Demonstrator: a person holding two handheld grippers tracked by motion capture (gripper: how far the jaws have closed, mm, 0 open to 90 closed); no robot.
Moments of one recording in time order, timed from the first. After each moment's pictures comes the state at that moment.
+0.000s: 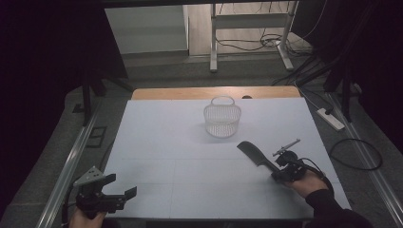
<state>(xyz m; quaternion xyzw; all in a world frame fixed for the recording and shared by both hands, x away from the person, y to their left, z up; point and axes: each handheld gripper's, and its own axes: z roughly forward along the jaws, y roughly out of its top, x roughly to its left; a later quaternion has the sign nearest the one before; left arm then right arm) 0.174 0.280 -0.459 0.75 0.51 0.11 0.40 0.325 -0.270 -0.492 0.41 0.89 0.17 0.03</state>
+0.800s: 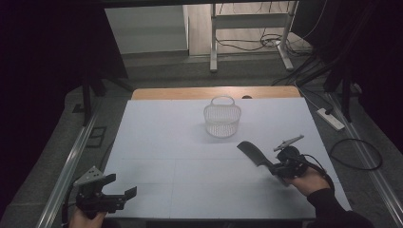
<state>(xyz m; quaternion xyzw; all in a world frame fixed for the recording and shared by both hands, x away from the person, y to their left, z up) 0.174 0.280 -0.459 0.75 0.51 0.11 0.40 0.322 -0.264 -0.465 0.40 0.89 0.20 0.08</state>
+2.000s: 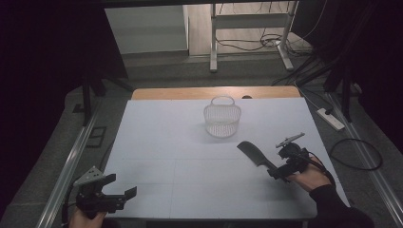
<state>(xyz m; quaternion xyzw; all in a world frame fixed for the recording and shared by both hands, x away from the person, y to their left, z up) 0.174 0.280 -0.460 0.75 0.51 0.10 0.40 0.338 -0.273 -0.478 0.42 0.88 0.18 0.11</state>
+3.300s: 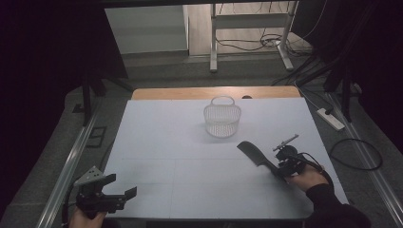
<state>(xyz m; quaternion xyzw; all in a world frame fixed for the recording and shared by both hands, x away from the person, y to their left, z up) 0.174 0.280 -0.460 0.75 0.51 0.10 0.40 0.343 -0.273 -0.493 0.41 0.90 0.14 0.08</state>
